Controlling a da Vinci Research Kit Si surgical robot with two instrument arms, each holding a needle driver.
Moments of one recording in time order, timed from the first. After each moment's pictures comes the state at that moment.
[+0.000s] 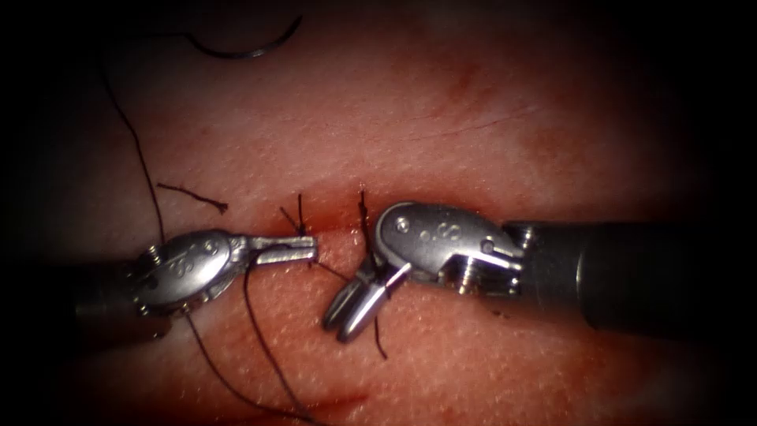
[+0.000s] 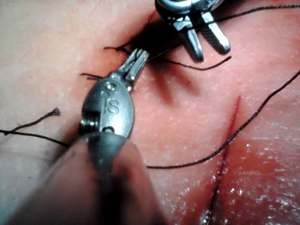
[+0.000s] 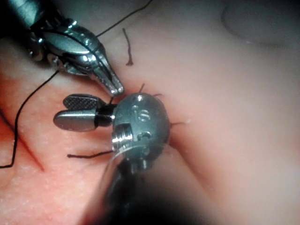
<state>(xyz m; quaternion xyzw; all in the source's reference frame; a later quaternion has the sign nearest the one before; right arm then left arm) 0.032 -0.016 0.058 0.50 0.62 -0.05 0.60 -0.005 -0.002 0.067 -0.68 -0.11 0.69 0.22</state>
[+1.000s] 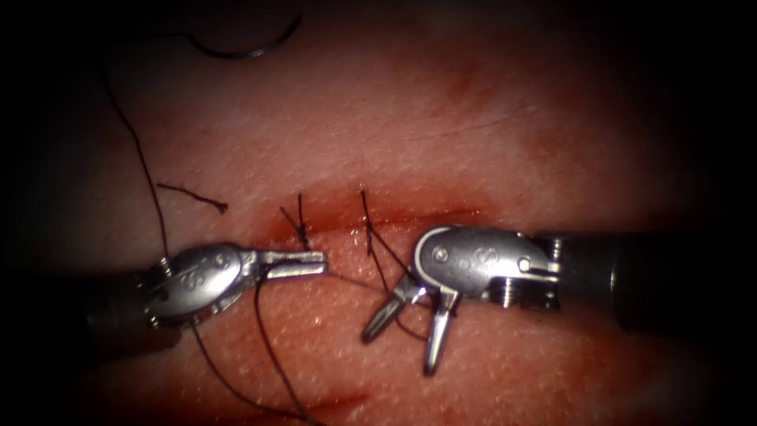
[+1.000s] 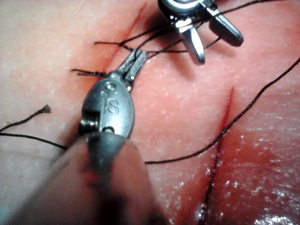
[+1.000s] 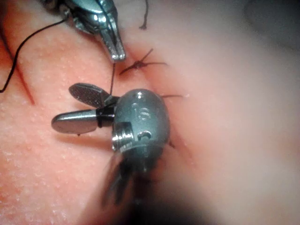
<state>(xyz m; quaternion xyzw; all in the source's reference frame) 0.029 -0.018 0.060 0.46 0.60 -0.16 0.63 -0.006 -0.003 0.067 -0.68 -0.11 0.69 0.21</state>
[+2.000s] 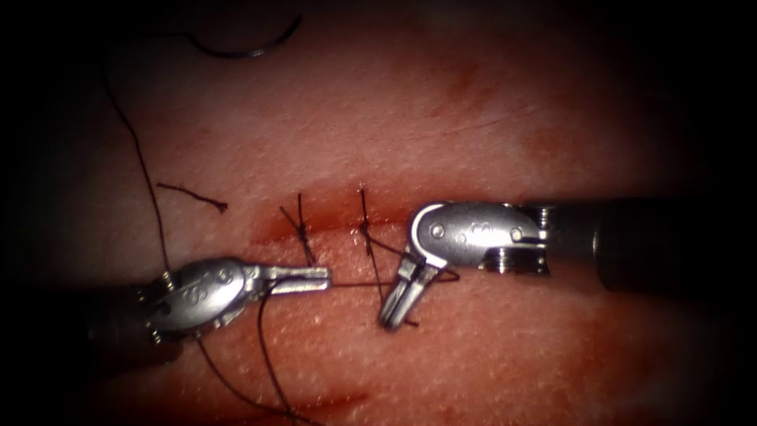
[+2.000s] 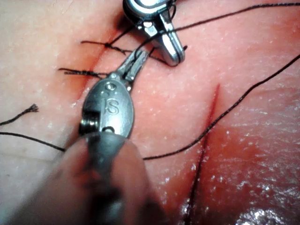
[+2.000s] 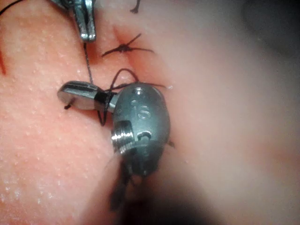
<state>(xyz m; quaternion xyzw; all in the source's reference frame) 0.030 -0.015 0.064 0.43 0.60 -0.20 0.65 -0.006 -0.005 0.066 -0.68 -0.12 0.69 0.20</state>
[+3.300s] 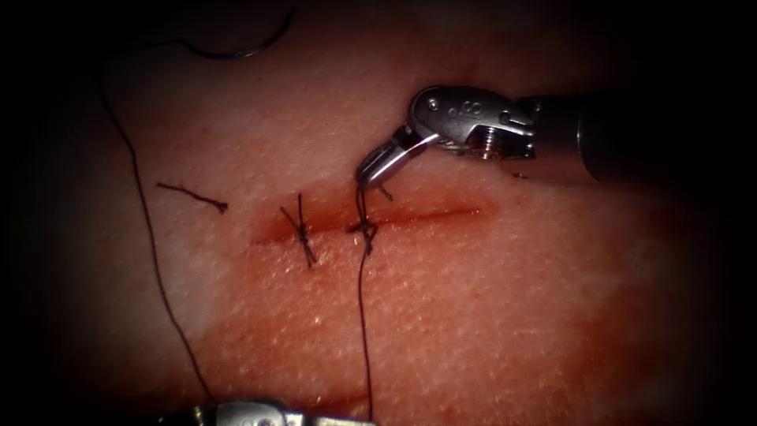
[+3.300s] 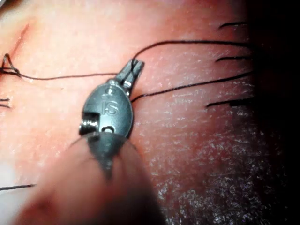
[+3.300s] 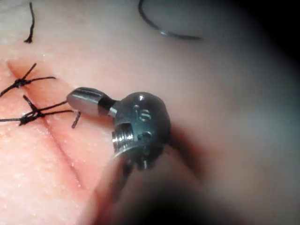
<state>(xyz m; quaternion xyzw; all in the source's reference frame) 0.029 -0.002 0.069 0.33 0.65 0.07 0.68 -0.012 -0.015 0.057 -0.66 -0.17 0.72 0.12</state>
